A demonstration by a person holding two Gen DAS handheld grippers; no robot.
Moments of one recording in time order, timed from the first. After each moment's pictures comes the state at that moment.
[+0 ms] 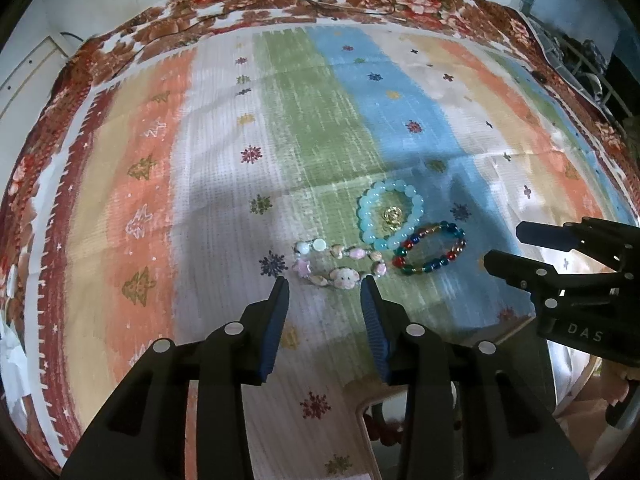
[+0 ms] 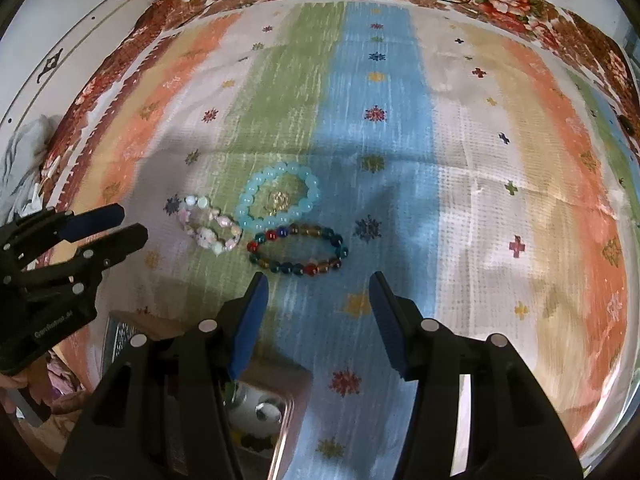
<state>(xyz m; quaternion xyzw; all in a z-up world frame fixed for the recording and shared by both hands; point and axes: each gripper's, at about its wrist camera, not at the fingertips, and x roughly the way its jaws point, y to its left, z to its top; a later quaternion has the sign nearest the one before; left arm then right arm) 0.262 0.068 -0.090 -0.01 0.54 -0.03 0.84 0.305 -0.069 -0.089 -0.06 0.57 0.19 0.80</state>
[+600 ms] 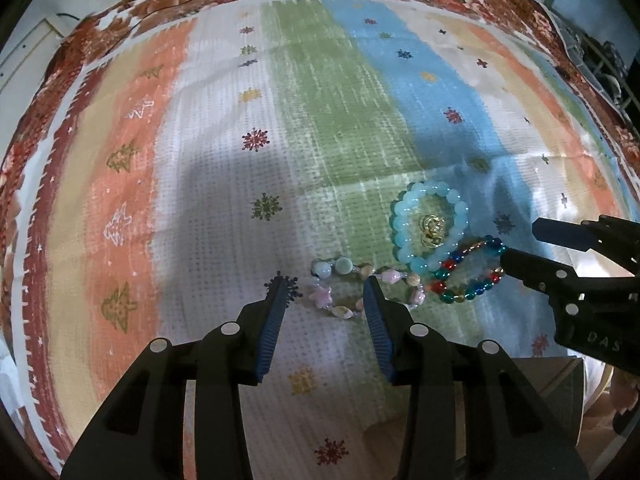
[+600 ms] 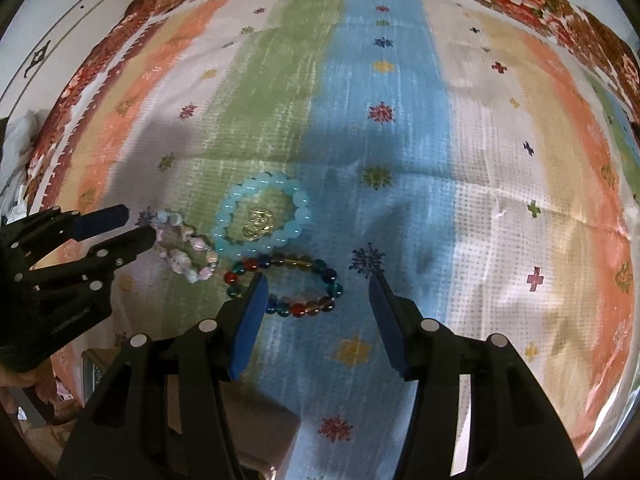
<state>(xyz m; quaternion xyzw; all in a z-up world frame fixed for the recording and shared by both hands) 0.296 0.077 -0.127 -0.02 0.58 -0.02 0.82 0.341 -0.058 -0.118 -0.07 0.60 0.18 0.78</state>
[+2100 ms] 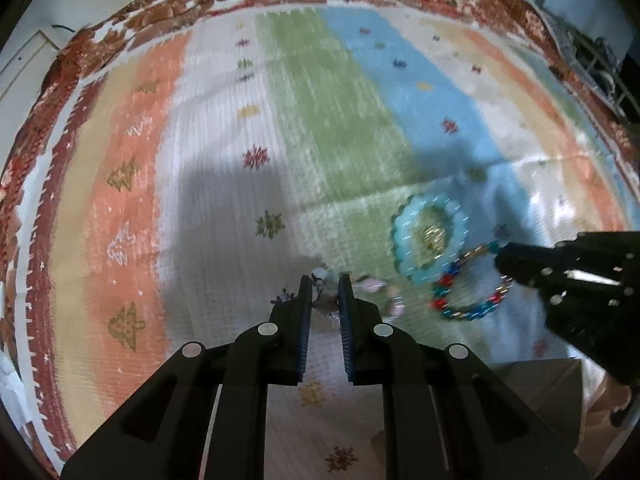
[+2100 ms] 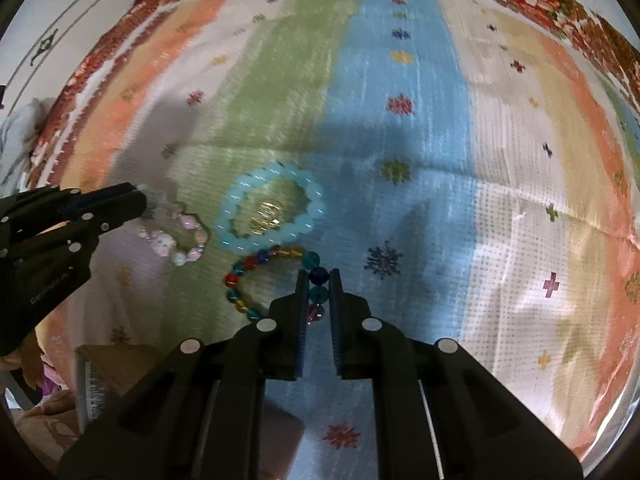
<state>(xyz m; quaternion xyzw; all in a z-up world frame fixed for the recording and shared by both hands) 0.302 0.082 -0.117 -0.01 0.56 -0.03 0.83 0.338 -0.054 -0.122 -0.08 0.60 0.20 0.77</state>
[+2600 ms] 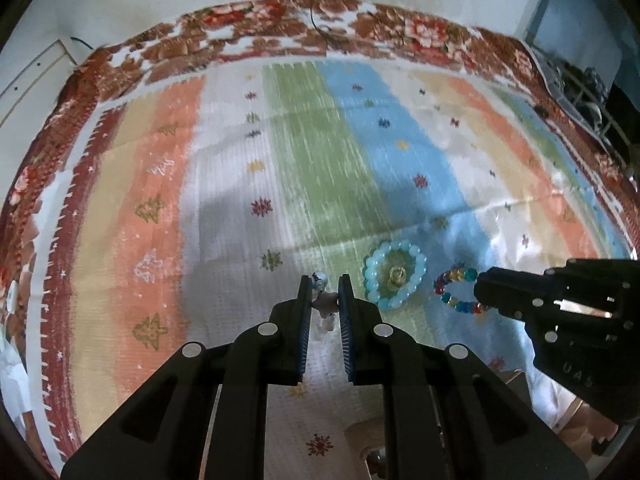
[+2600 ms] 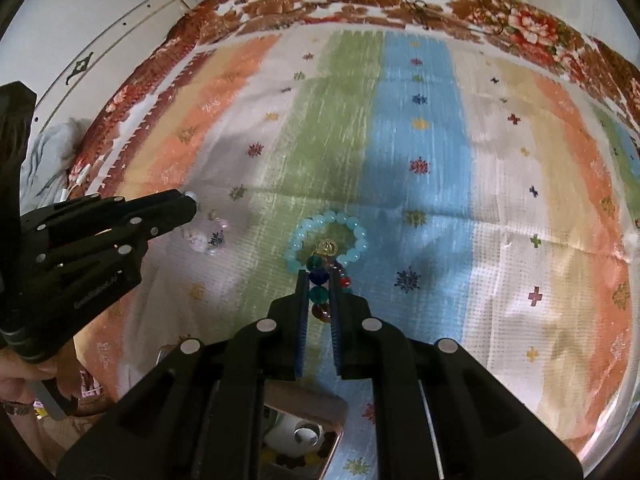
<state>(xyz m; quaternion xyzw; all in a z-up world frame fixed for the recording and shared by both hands) 0.284 0.079 -0.066 -0.04 0.50 -0.03 0.86 0.311 -0.043 -0.059 -0.06 0.54 0.23 0.81</state>
